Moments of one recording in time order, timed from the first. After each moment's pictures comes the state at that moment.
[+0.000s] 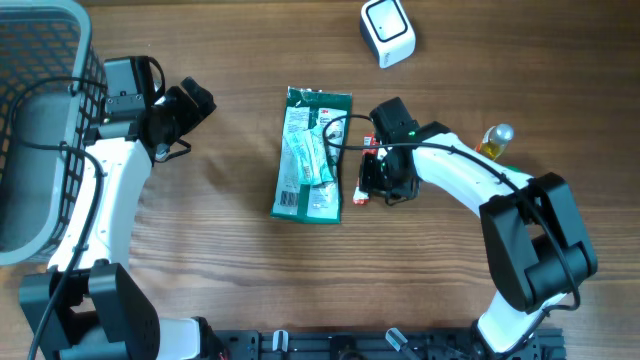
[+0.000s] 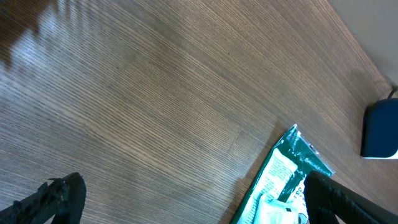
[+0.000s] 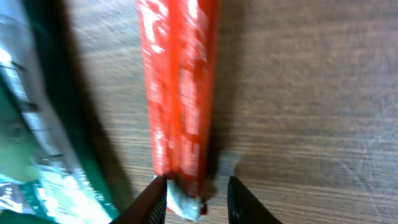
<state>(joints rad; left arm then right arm) 0.11 1.58 1.19 -0.59 0.14 -0.60 0.43 1.88 1.11 -0.66 -0.27 0.61</state>
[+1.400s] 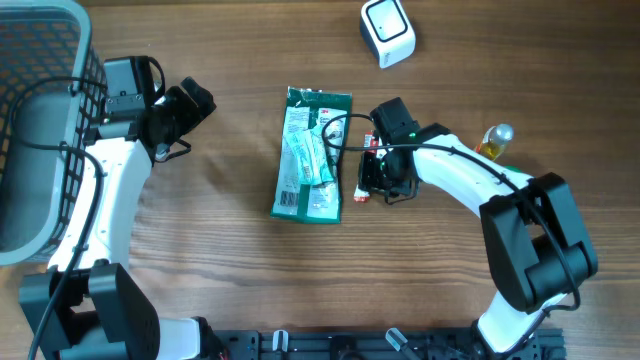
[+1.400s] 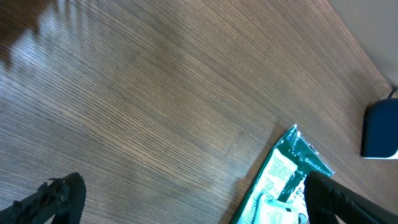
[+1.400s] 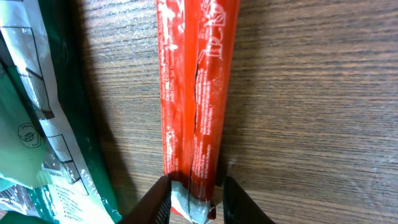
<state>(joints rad) 0.11 1.58 1.19 -0.59 0.14 -0.60 0.43 1.88 1.11 -0.61 -0.28 0.59</state>
